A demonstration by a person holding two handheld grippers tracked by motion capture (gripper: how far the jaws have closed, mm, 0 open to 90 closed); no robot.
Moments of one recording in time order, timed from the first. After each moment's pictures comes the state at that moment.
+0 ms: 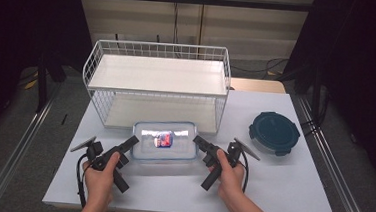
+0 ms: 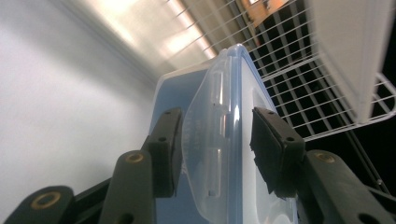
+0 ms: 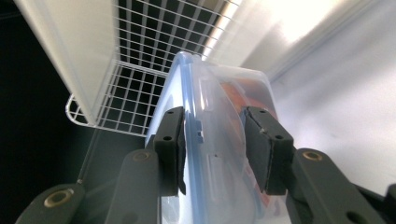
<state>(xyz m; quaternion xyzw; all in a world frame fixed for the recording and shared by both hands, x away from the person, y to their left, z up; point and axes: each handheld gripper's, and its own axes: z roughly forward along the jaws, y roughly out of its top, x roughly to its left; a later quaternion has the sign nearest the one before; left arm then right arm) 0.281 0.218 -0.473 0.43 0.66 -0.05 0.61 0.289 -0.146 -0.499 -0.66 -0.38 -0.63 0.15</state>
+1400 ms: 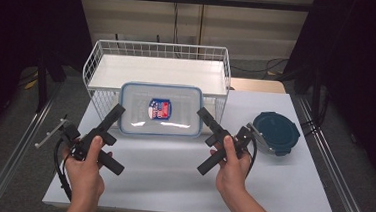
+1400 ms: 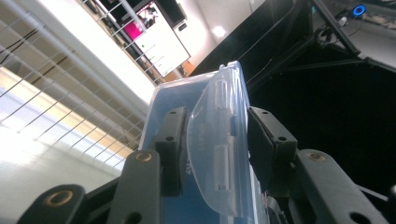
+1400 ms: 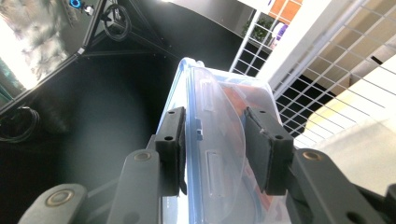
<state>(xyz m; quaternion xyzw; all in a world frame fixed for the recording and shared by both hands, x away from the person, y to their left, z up) 0.262 0.219 -0.369 0.38 0.52 0.01 0.77 0.277 -0.134 -0.402 -0.52 -0.32 -0.79 0.08</state>
